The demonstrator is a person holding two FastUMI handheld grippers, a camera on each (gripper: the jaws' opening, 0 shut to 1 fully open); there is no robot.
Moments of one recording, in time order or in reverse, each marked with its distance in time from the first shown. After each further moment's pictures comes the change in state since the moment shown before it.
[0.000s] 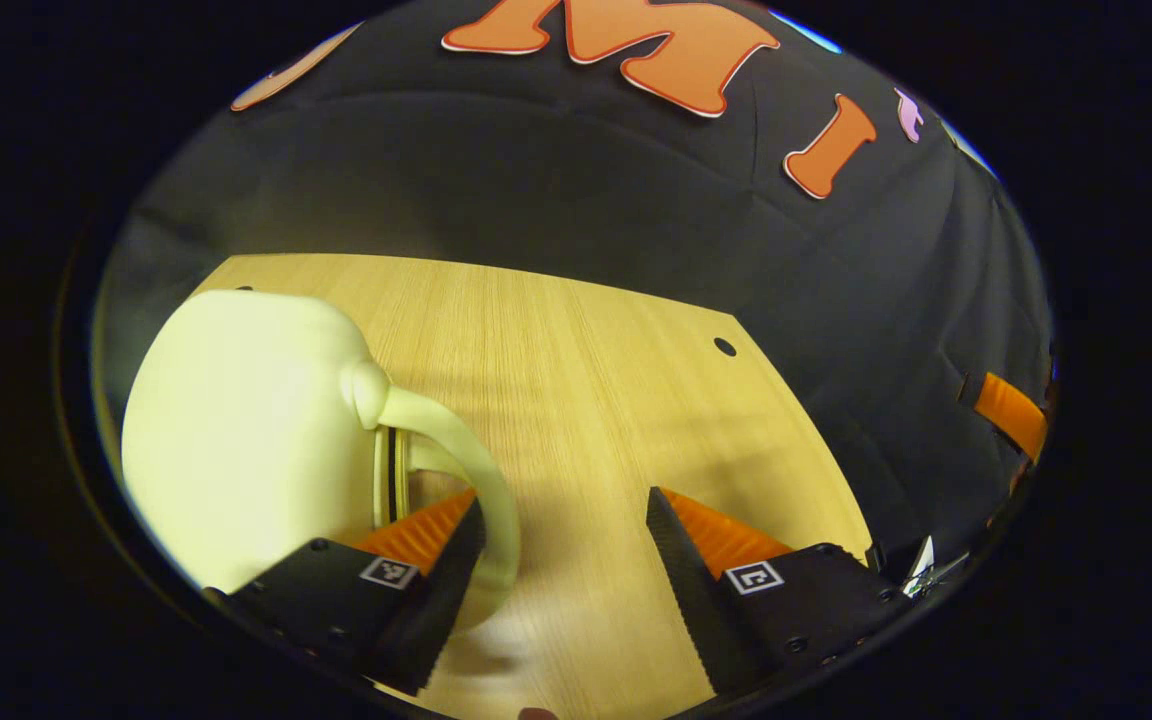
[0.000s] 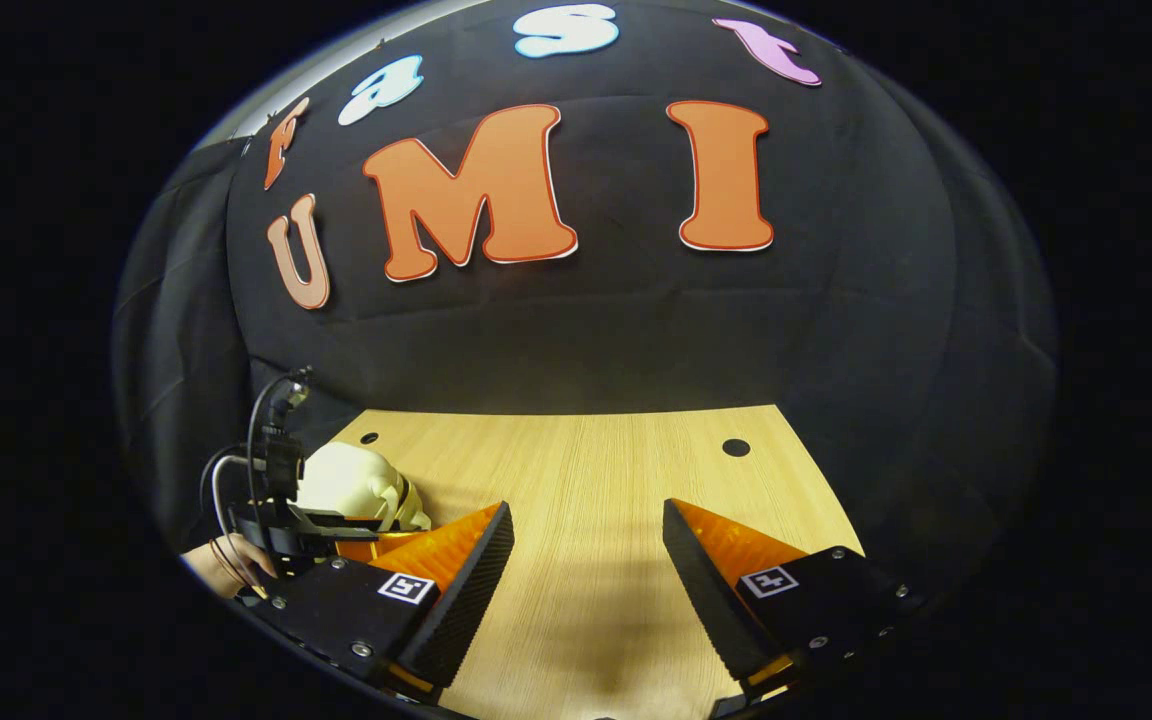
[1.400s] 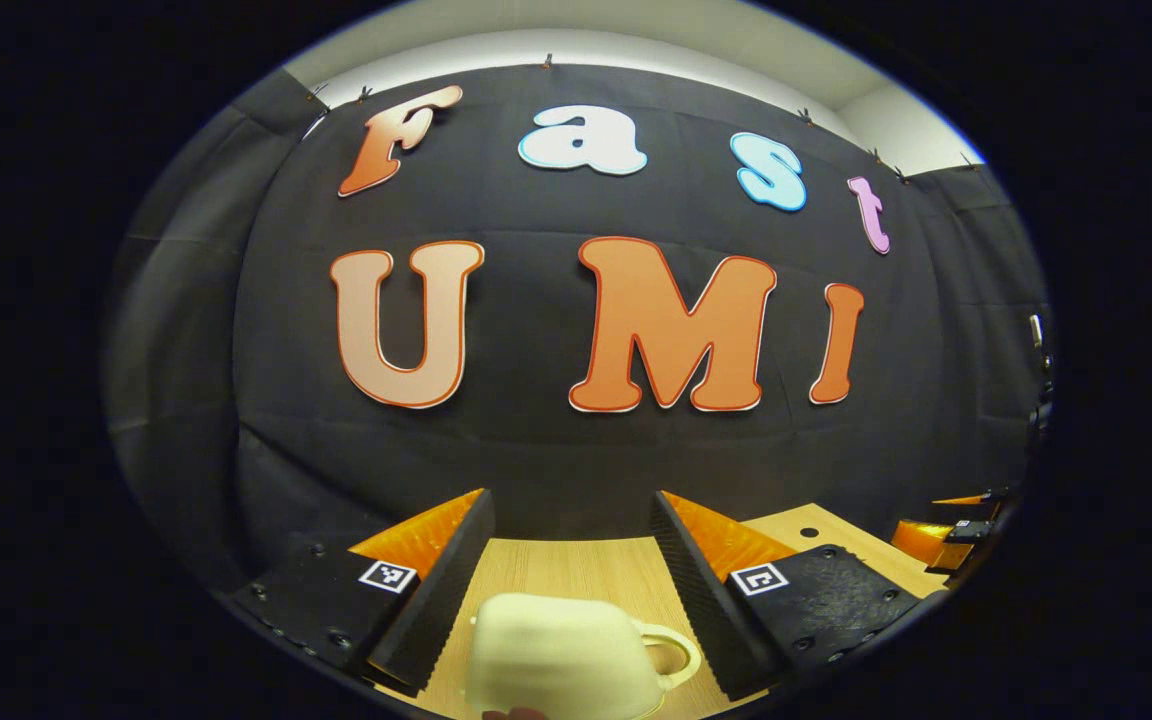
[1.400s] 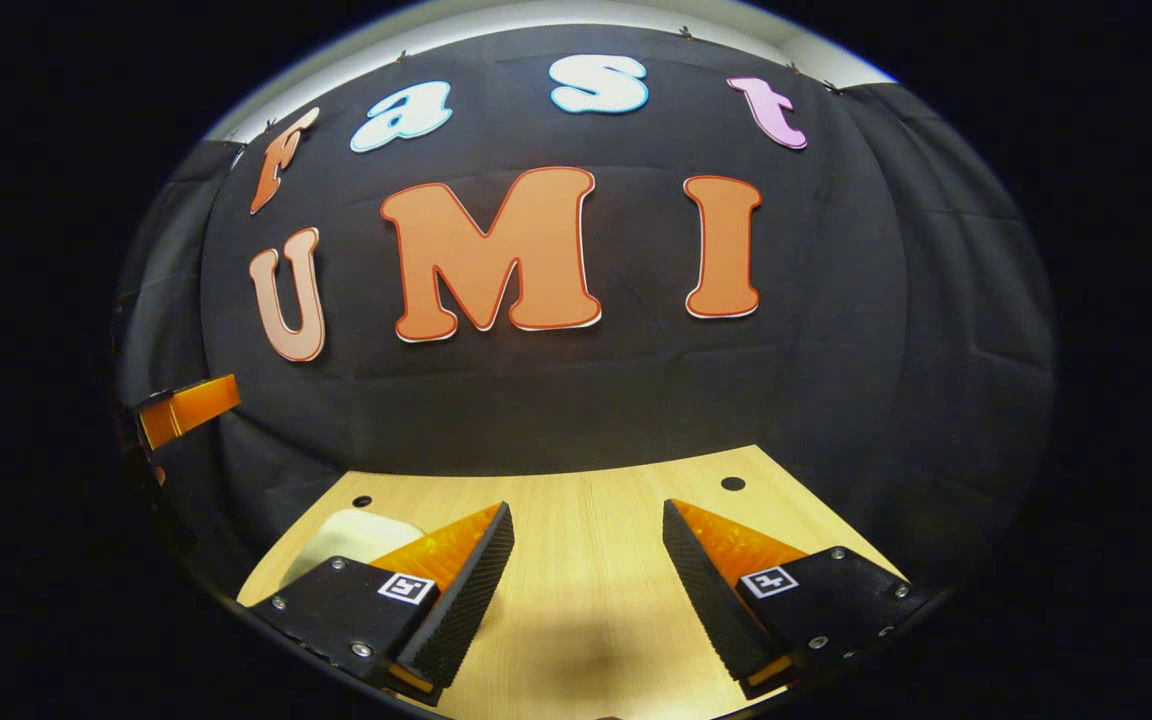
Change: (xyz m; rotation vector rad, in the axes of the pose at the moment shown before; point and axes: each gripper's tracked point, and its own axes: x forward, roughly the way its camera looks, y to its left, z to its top) left arm -0.270 0.107 0.221 0.203 -0.695 0.223; right arm -0.026 0.114 0.037 0.054 -0.199 -0.184
